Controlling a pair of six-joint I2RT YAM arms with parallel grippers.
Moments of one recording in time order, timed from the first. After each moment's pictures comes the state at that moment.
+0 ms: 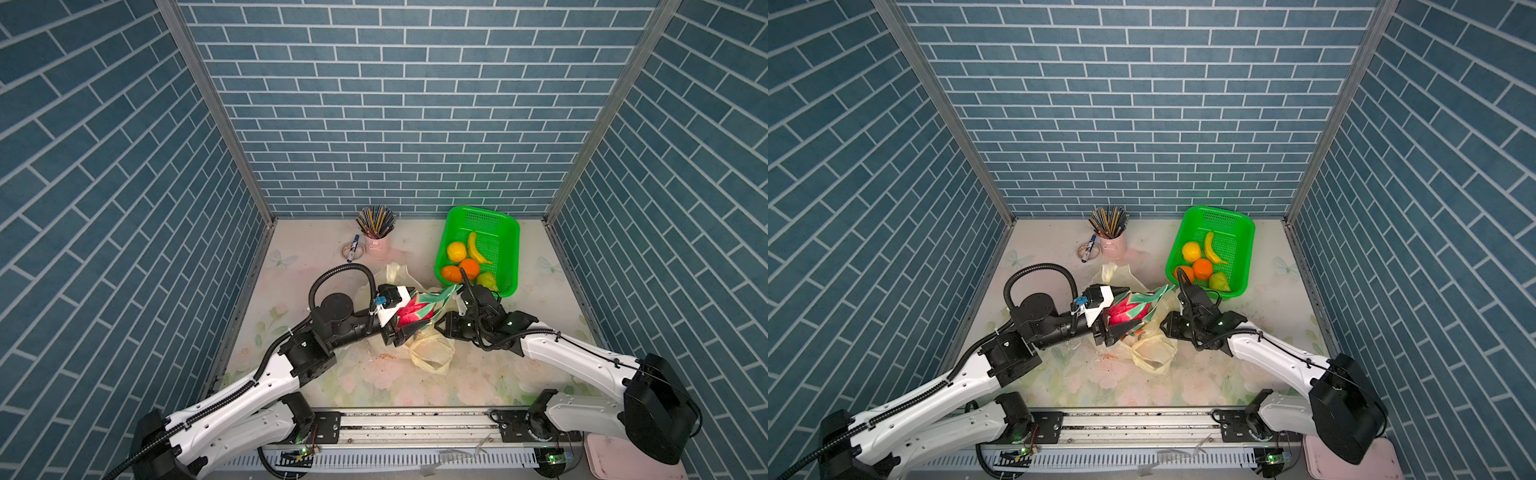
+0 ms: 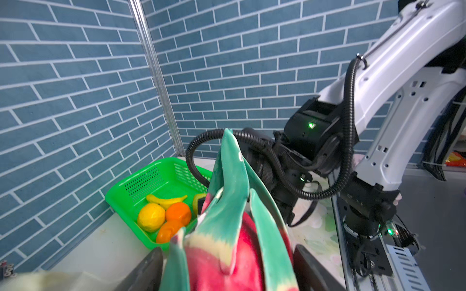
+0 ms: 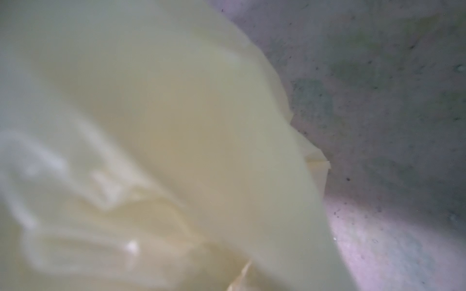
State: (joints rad) left arm -0.86 0.88 0.68 0.18 0.33 0.14; right arm 0.78 1.23 0.69 -0.30 -0.23 0.80
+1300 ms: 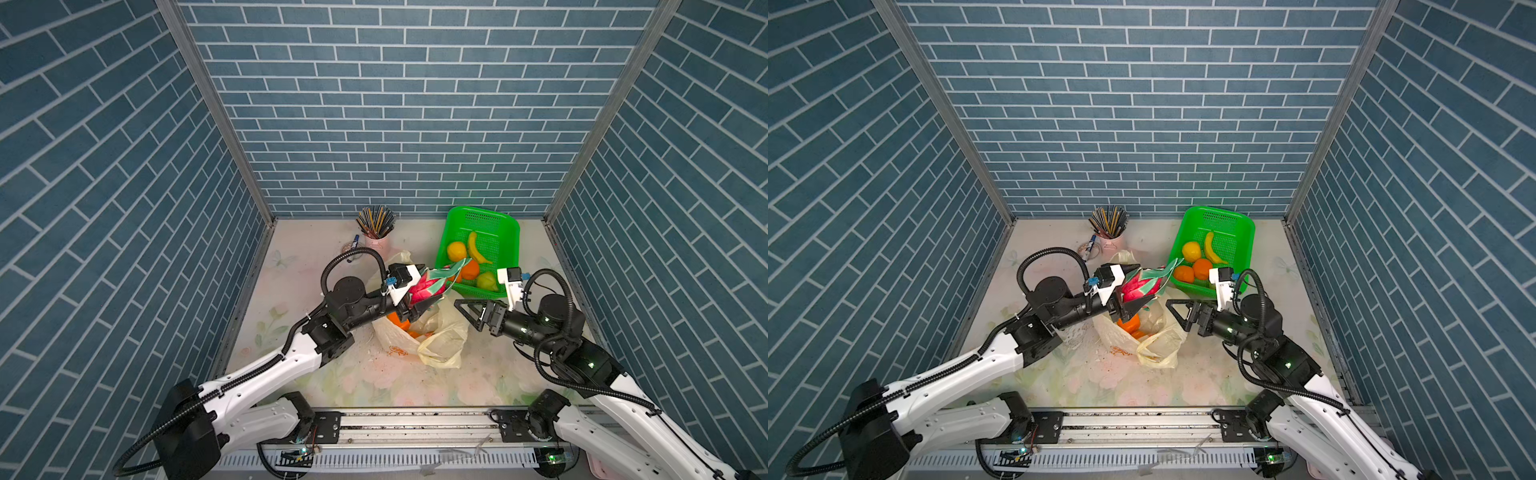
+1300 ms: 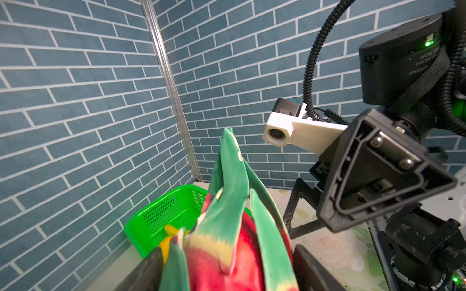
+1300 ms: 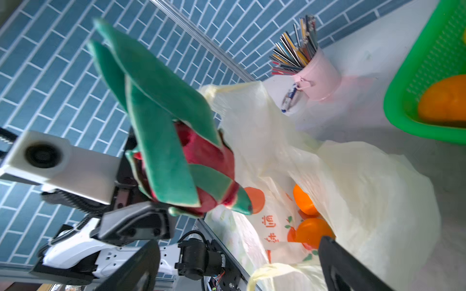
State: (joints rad) left arm -0.82 1.10 0.78 0.40 0.35 0.16; right arm 0.70 0.63 0.73 -0.27 -0.35 0.86
